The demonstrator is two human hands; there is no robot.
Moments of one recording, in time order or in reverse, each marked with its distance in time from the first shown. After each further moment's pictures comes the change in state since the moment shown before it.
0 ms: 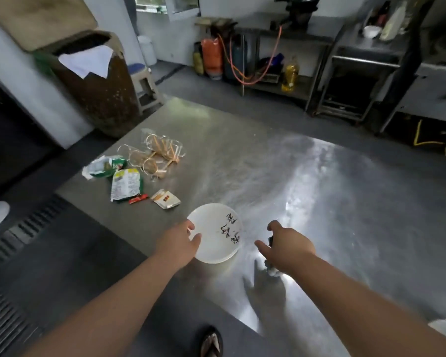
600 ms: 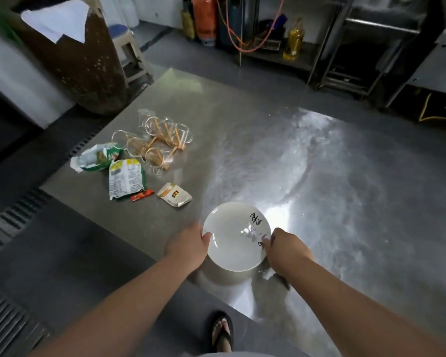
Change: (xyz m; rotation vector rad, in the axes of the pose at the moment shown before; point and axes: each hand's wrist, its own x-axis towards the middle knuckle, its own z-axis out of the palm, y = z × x) left_hand 0.071 -0.053 0.014 0.106 -0.143 0.024; right_hand 0.056 -0.070 0.066 0.064 -0.104 0.255
